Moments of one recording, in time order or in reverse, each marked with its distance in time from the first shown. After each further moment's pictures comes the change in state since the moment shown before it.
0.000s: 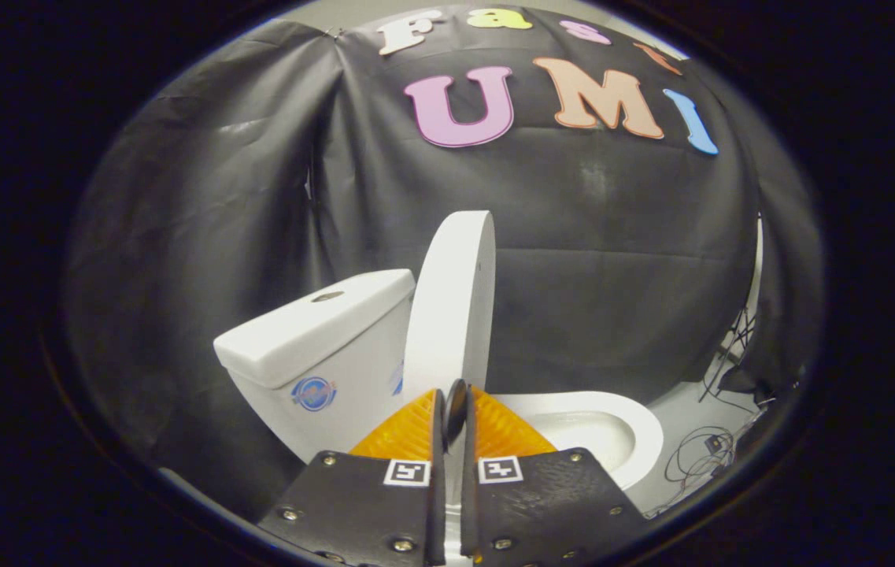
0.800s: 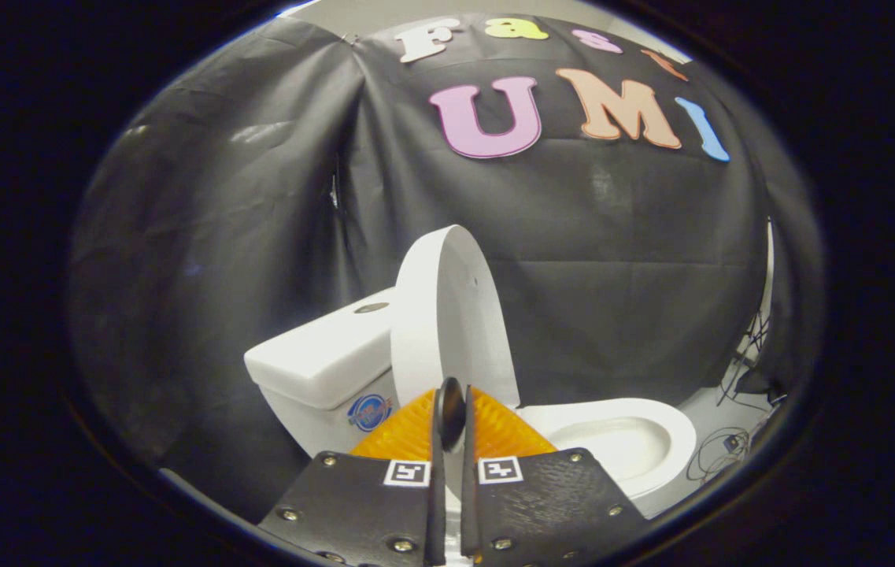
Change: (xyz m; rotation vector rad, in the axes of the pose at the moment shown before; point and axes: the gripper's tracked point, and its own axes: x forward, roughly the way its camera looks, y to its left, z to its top) arm 0.017 0.063 -0.003 -0.009 -0.058 0.043
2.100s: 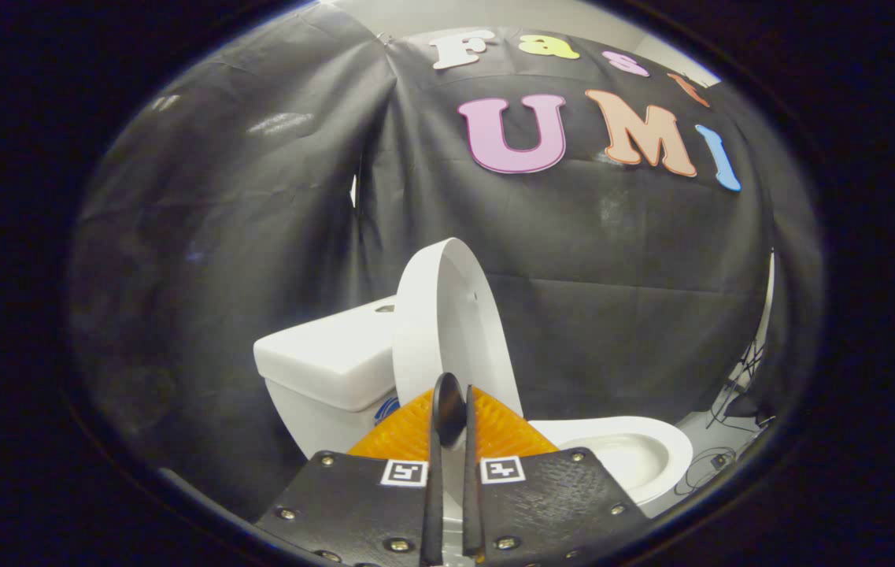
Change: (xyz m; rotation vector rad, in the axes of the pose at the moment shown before) arm 0.013 0.031 -0.005 -0.074 -0.071 -0.017
